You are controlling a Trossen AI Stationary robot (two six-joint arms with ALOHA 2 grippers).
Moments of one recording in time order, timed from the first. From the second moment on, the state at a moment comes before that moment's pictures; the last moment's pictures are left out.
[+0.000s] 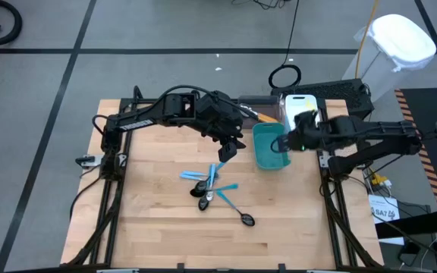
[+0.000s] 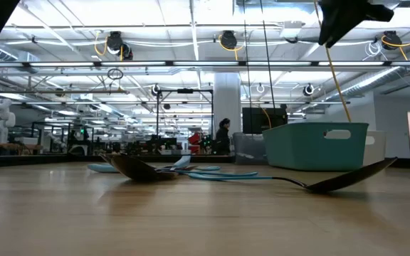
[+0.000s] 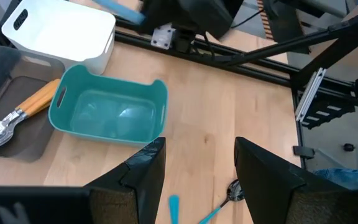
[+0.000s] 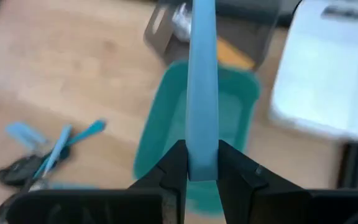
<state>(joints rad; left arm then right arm) 0.07 1.96 2.36 -1.08 0.13 -0.21 0.05 1.12 1.27 -1.37 0.52 1.22</state>
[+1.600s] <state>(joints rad) 0.07 1.97 2.36 -1.08 0.08 -0.16 -0.89 1.22 0.84 -1.02 0.05 0.47</state>
